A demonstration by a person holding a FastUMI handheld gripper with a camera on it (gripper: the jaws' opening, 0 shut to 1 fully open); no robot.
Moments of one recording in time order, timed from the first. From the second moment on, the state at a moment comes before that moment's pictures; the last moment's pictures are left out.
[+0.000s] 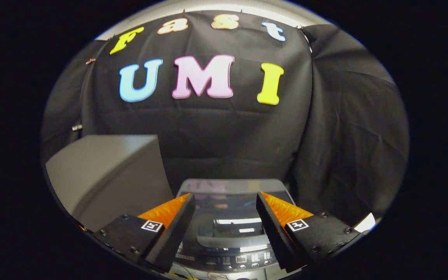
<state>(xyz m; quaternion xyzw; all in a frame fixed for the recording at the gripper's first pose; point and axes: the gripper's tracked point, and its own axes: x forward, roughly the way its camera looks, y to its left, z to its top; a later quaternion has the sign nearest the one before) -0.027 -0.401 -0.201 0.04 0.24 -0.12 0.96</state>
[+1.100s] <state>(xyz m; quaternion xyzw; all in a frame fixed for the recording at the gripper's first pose) 0.023 -0.377 -0.034 0.06 0.03 -0.11 0.99</state>
